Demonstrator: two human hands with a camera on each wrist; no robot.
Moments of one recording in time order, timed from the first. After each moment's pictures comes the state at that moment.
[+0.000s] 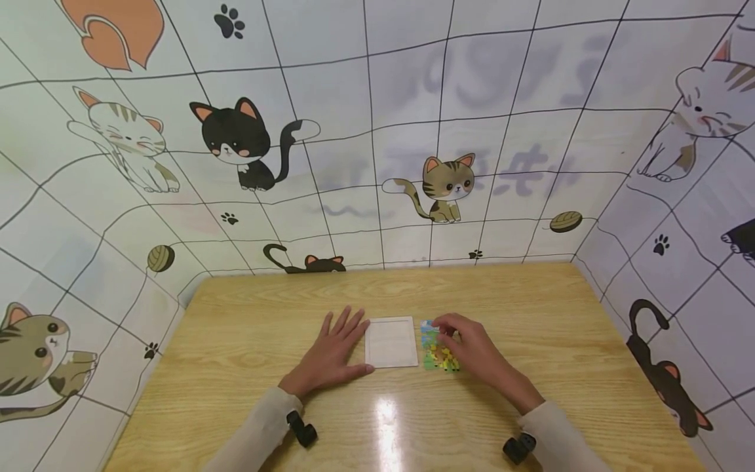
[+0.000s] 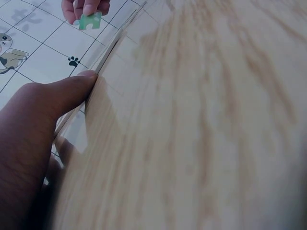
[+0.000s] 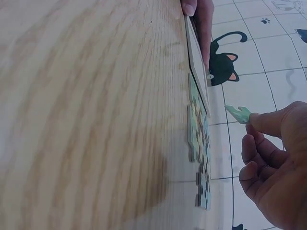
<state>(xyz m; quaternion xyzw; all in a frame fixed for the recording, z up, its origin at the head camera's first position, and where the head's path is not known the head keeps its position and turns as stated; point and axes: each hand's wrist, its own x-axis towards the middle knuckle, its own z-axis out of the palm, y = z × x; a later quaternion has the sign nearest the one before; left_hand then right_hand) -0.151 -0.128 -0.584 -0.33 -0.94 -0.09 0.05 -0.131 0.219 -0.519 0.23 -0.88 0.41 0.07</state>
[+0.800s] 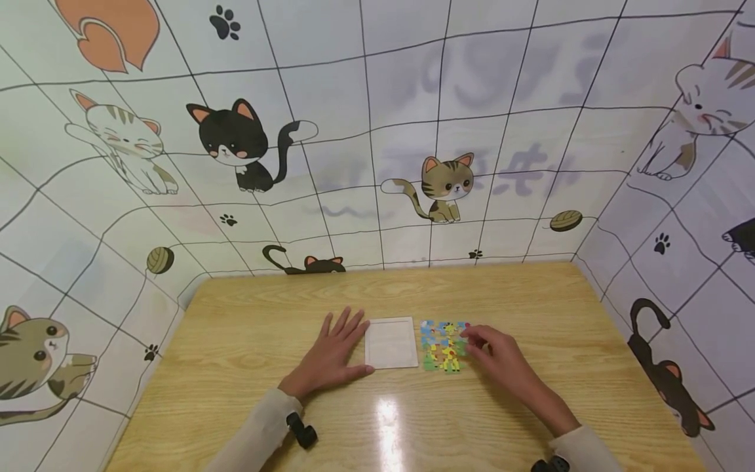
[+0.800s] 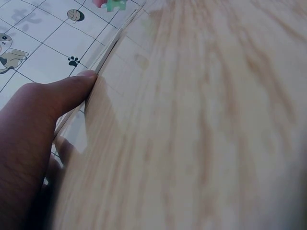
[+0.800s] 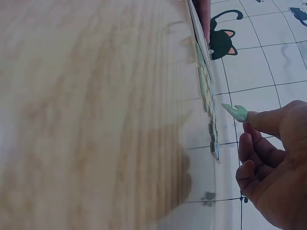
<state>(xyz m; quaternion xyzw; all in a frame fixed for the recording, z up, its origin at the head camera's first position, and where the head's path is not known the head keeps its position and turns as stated) -0.152 -0.128 -0.584 -0.33 -0.94 -0.09 0.04 -0.111 0.265 -0.532 0.21 -0.89 0.39 0.12</state>
